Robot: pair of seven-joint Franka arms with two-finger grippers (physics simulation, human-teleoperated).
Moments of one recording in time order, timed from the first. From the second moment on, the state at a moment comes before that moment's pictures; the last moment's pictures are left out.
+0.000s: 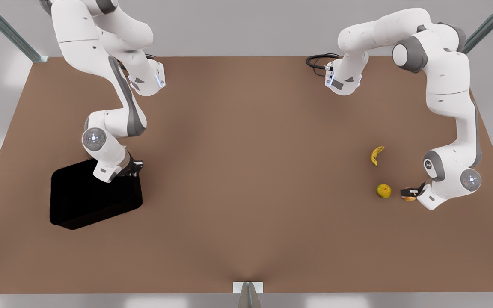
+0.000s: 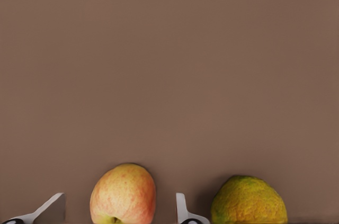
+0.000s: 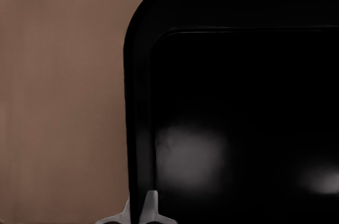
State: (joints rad) left arm 0.27 0.67 0.04 -1.69 0.02 2.28 0.35; right arm 0.12 0.20 0.03 -2.15 -0.05 2.36 -0.14
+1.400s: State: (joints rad) left arm 0.31 0.71 0.01 -1.74 0.00 2.39 0.39; right arm 1.12 0.95 -0.07 -1.12 -0.05 2.53 0.85
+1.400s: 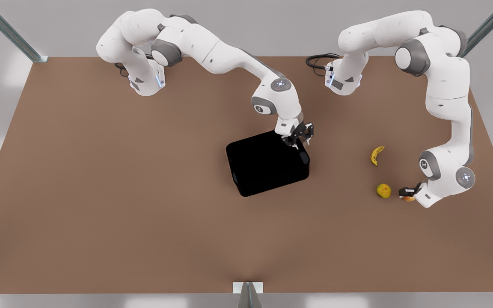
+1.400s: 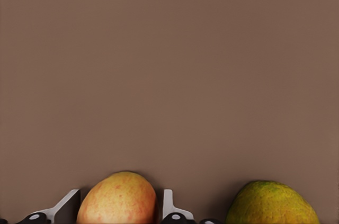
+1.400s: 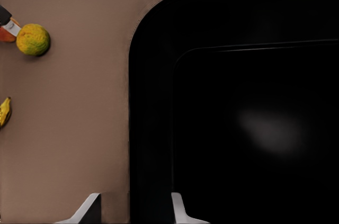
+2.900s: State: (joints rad) left arm 0.11 0.27 -0.17 -1.95 0.01 2.07 -0.13; right arm 0.23 0.05 0.06 -1.48 -0.08 1.61 0.12
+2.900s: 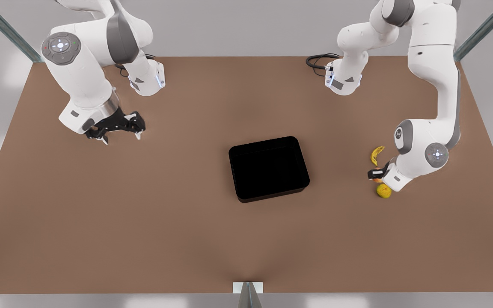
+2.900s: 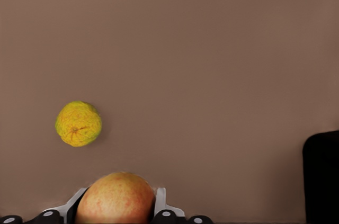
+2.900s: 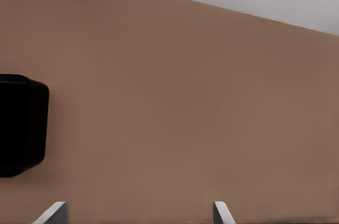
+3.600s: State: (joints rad) left arm -0.50 0.42 -0.16 -1.66 -0.07 2.07 -0.73; right arm 0.26 0.05 0.06 -1.48 -0.08 1.61 0.12
